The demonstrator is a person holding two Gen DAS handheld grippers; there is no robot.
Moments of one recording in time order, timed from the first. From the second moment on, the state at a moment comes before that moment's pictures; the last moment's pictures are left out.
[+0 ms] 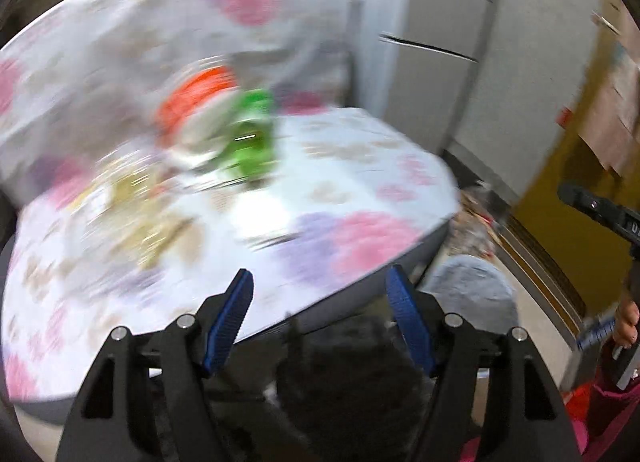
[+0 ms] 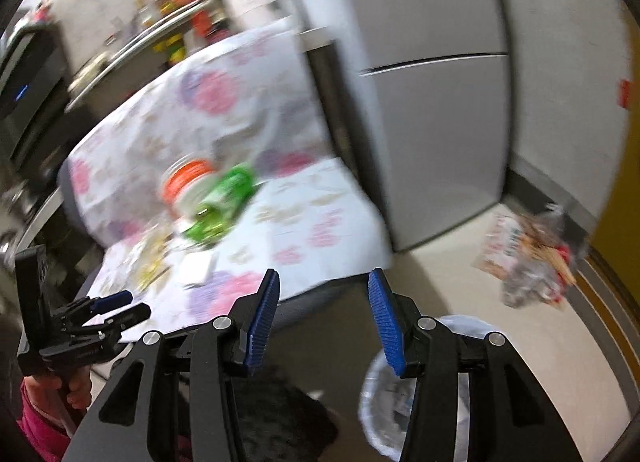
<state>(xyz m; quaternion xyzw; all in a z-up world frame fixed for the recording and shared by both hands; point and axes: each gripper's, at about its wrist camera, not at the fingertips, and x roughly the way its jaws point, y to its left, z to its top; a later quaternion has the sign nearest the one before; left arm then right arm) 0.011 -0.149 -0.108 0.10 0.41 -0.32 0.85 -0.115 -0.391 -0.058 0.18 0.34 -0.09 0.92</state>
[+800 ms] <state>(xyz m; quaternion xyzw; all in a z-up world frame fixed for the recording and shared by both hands) 0.079 0.014 -0.127 -0.01 0.42 -0.14 0.90 0.029 -0.263 -0.113 0.09 0.44 0.04 0.89</state>
